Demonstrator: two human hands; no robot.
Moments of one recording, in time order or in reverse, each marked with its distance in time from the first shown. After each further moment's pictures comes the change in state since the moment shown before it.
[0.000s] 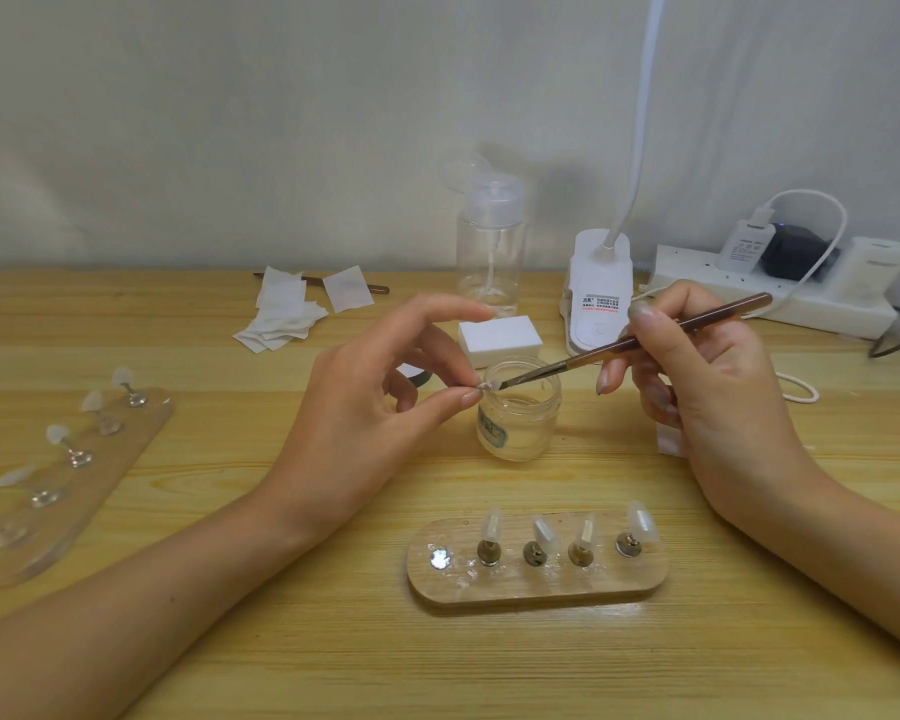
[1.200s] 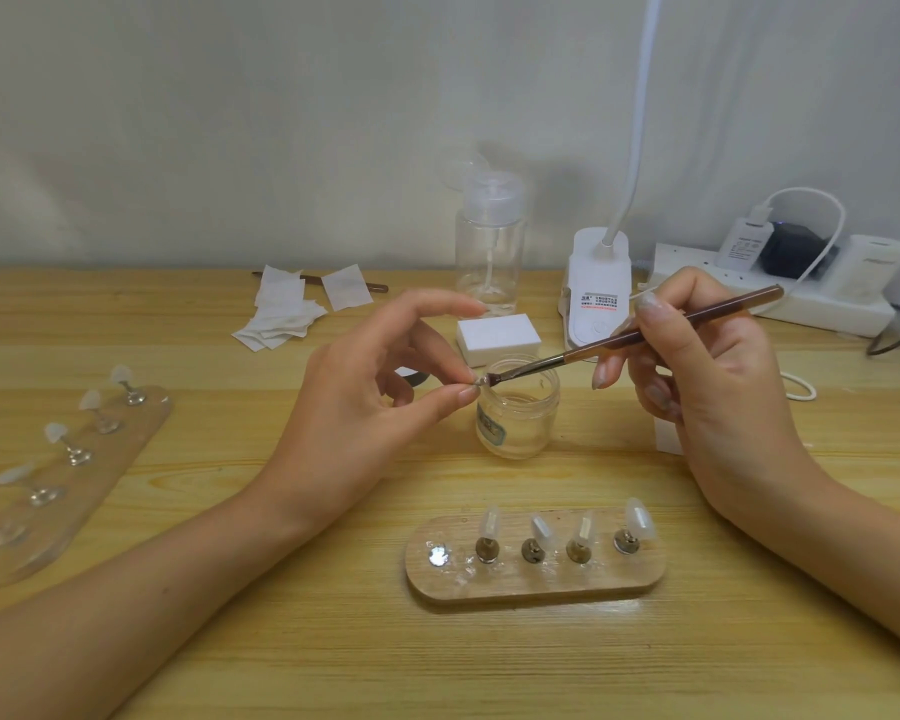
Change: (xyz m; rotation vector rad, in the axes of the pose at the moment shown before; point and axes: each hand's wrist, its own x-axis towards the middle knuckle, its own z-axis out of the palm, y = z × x) left_hand 0.001 -0.002 -0.001 -0.039 0.008 -0.044; right_hand -0.002 -0.003 0.002 0.006 -0.042 -0.072
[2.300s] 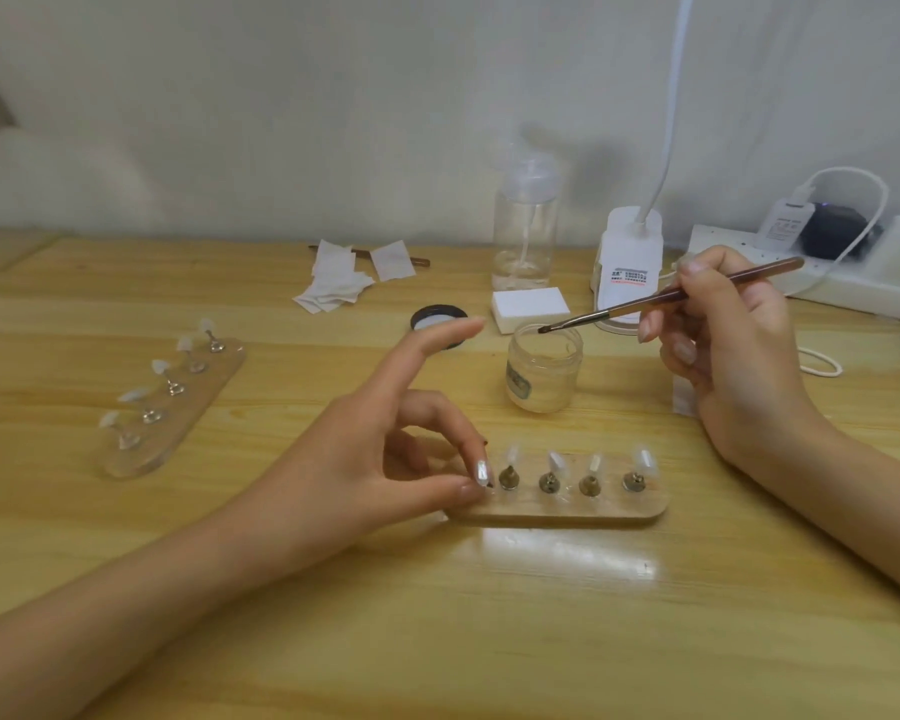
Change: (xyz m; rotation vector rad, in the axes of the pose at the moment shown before) left_hand -0.063 0.039 -0.022 -0.037 -0.303 -0.232; right_hand 0.004 0.000 -0.004 0.094 0.122 0.135
